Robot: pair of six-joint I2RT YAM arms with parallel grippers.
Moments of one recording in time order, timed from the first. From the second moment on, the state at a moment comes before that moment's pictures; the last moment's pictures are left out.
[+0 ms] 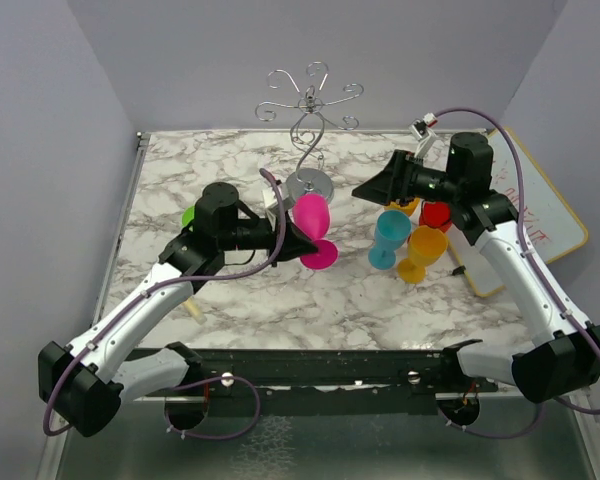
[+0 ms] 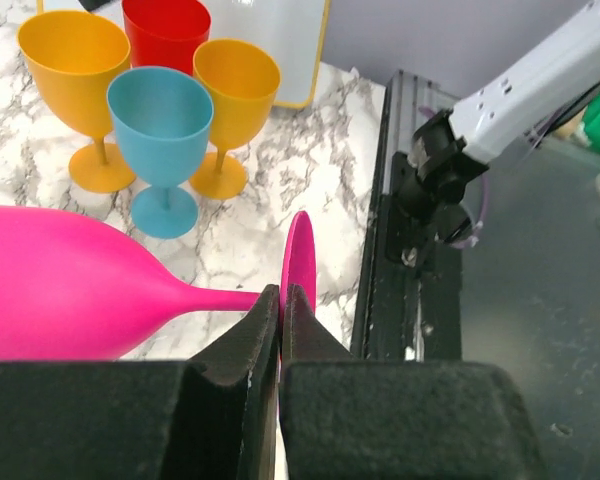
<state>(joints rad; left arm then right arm) -0.60 1.09 0.97 -0.08 0.84 -0.14 0.28 1.24 1.24 -0.30 -0.78 0.53</state>
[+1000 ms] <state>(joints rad) -0.60 0.89 0.80 -0.17 0.97 0.58 0.28 1.41 1.34 -0.31 -1.09 0.41</state>
